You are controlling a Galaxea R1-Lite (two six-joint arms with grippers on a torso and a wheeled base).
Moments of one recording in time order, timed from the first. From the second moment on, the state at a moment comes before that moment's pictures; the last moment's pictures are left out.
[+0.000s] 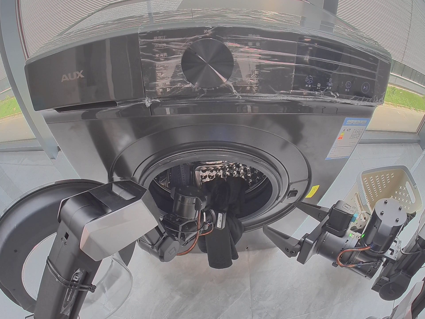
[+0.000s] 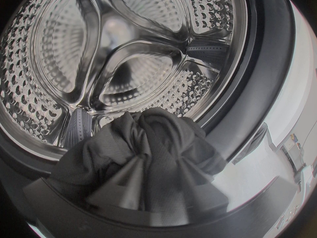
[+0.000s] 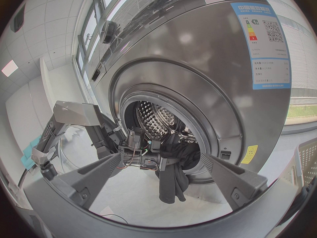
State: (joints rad) left arm -0.57 2.55 -1.22 -1.01 0.00 -0.10; right arm 0.69 1.81 -0.18 -1.54 0.00 0.11
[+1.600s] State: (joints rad) left arm -0.56 2.48 -1.13 -1.04 -0.02 -0.04; right arm 0.70 1.81 -0.18 -1.54 0.00 0.11
